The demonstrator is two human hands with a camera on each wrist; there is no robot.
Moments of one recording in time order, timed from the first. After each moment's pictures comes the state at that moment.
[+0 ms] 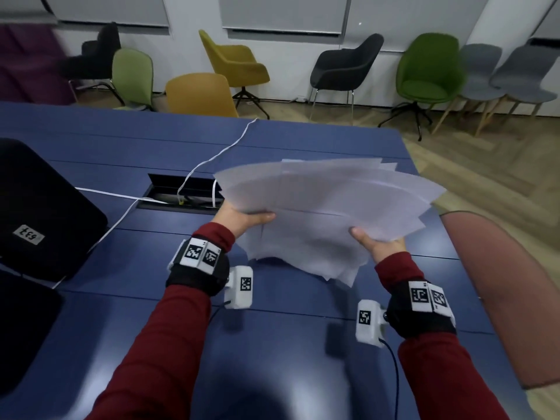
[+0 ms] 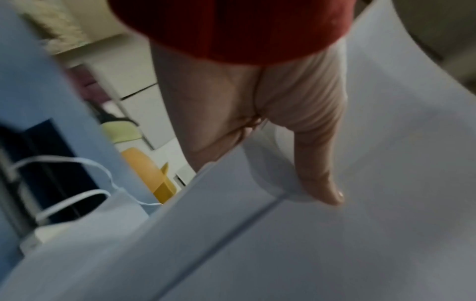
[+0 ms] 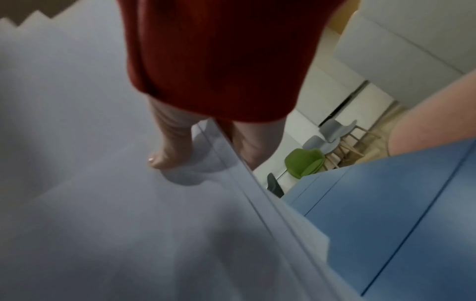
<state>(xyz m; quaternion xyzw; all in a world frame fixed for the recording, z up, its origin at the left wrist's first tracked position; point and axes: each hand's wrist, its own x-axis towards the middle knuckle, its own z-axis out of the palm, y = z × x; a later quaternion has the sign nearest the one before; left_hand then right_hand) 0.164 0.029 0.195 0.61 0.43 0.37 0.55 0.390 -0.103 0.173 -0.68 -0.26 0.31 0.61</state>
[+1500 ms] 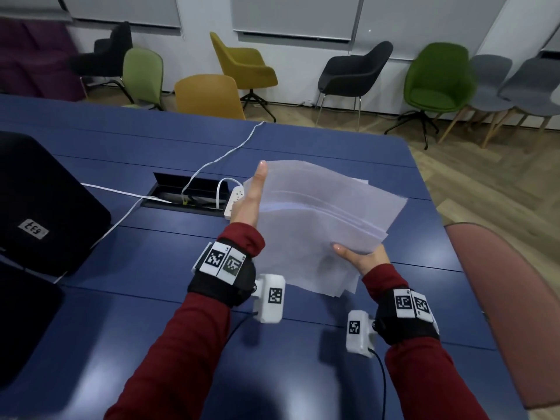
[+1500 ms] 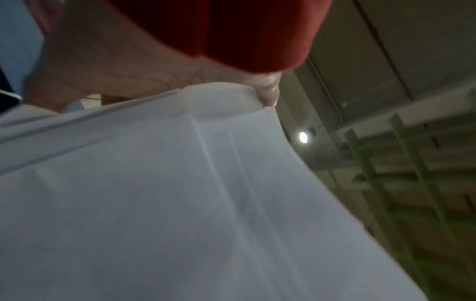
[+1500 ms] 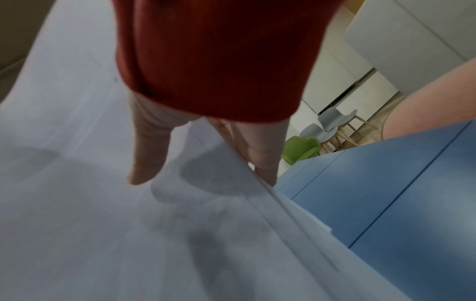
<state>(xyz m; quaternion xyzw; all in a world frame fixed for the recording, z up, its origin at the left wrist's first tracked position) 0.190 0.039 0.197 0.39 0.55 0.41 0.62 0.393 -0.085 0.133 -0.65 -0.36 0.38 0.56</state>
